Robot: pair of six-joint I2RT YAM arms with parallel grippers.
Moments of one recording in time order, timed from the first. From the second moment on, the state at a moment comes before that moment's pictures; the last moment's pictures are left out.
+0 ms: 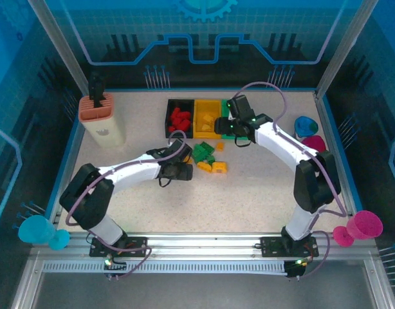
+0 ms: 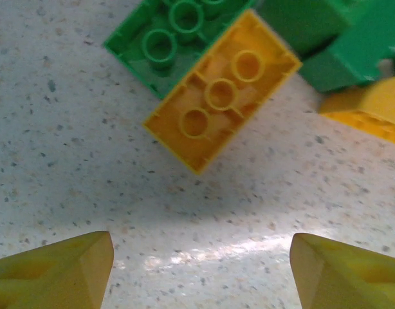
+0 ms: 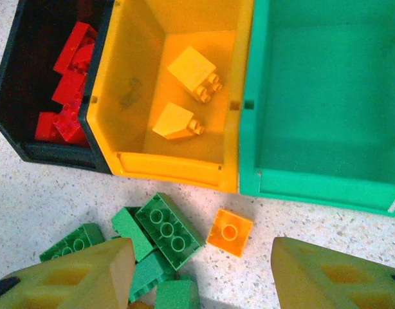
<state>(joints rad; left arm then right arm) -0.62 1.62 0.96 -0.54 -0.13 -0.58 0.46 1.72 1.37 -0.51 0.01 0.45</state>
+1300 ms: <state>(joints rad) -0.62 1.82 1.12 -0.51 -0.08 -0.50 0.37 1.48 1.05 -0.44 0.00 0.46</state>
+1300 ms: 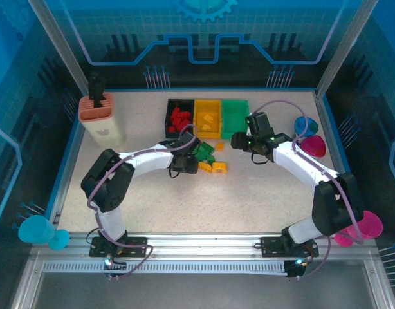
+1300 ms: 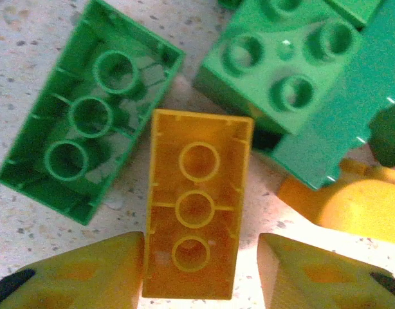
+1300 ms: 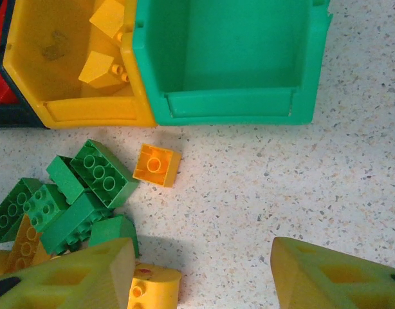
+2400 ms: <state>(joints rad) -0.63 1.58 1.22 -0.55 -0.12 -0.45 0.37 1.39 0.89 -0.40 0.00 0.51</state>
